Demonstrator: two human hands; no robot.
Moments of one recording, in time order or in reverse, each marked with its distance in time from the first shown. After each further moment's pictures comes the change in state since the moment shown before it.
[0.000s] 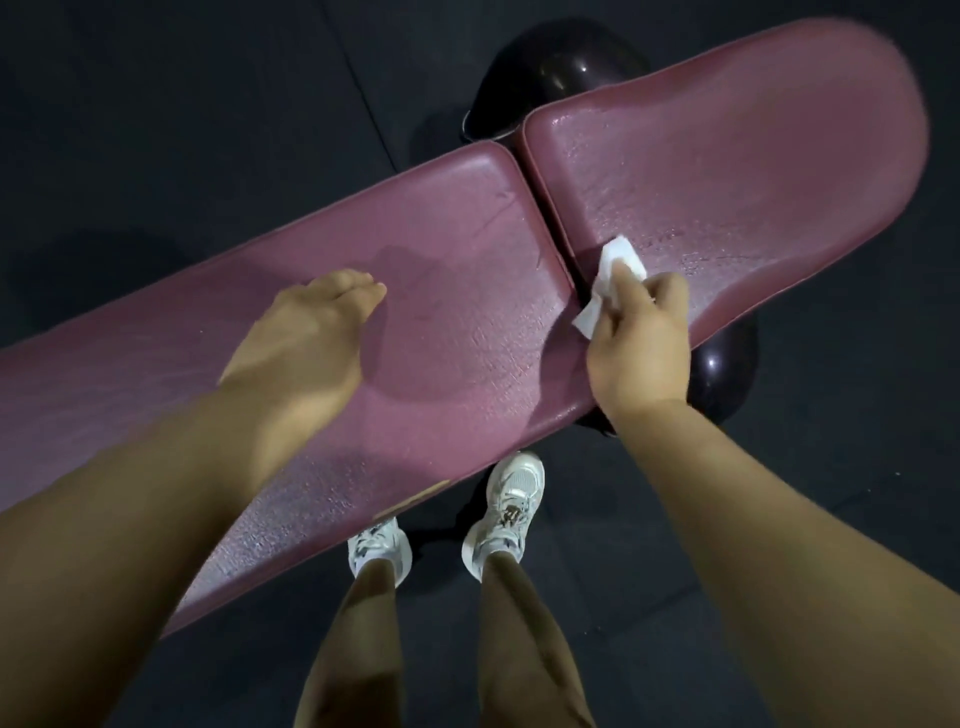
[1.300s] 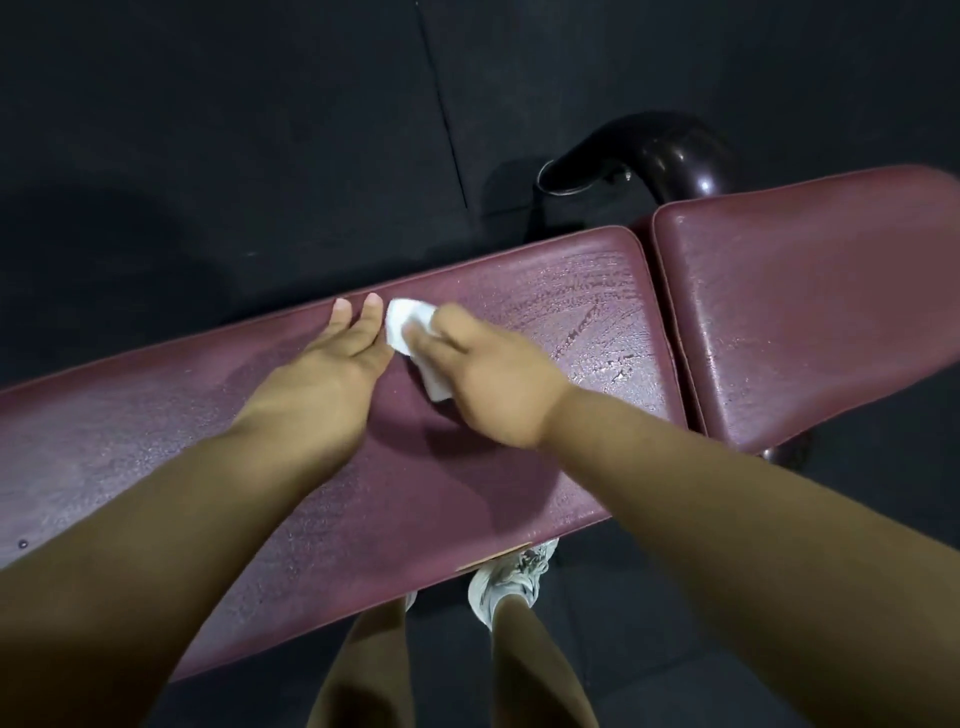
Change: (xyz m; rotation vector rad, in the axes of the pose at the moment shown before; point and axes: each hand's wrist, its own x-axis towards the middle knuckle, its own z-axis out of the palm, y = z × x) left_hand -0.013 -0.079 -0.030 -0.012 -0.203 -0.093; right_hand 0.002 -0.160 0.074 -0.230 -0.602 -0.946
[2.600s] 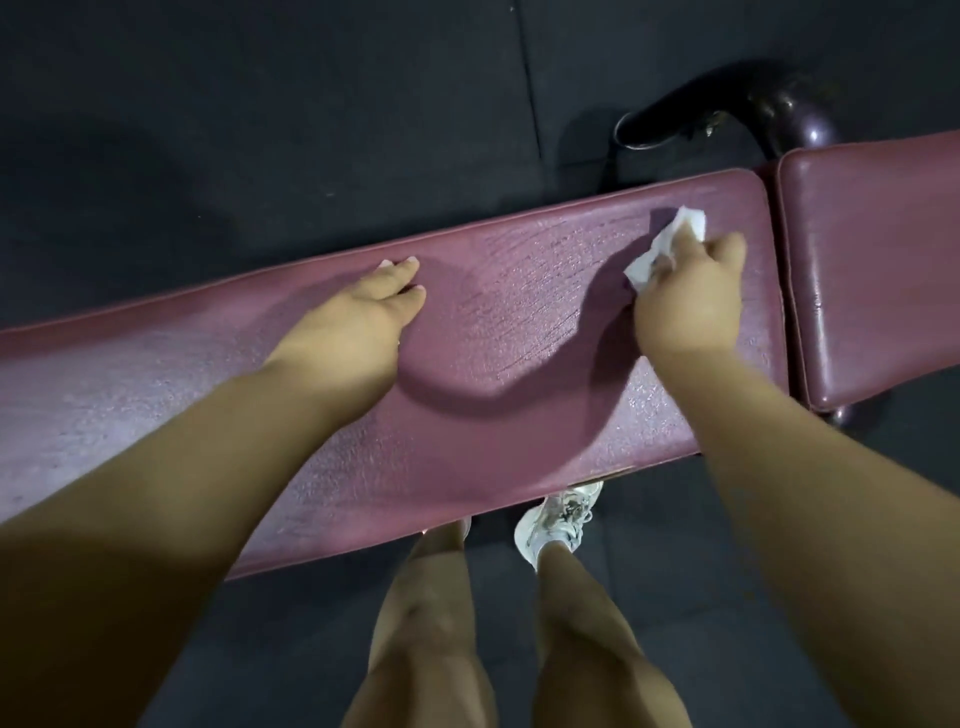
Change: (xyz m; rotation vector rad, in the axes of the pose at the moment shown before) left_hand -0.044 -0.090 0.002 -0.143 0.072 0.029; right_hand -0.009 -0.010 -0.002 0.142 0.428 0.955
